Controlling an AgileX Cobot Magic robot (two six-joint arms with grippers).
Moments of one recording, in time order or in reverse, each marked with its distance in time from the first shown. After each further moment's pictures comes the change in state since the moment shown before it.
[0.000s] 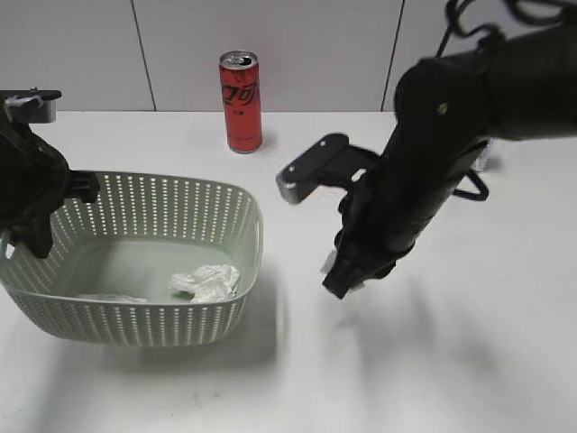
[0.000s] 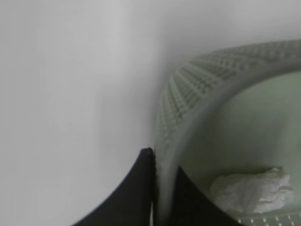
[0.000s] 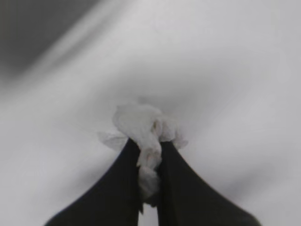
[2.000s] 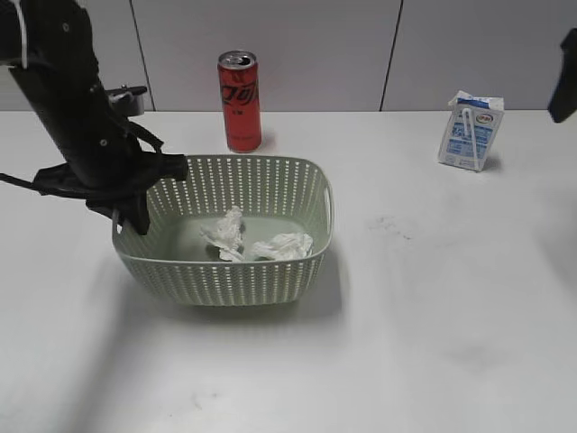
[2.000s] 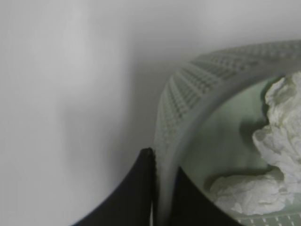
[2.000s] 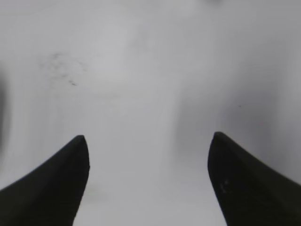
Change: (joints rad) left arm -0.073 0.215 -0.204 -0.144 -0.077 0.036; right arm -0.647 -0.078 -0.508 0.040 0.519 0.152
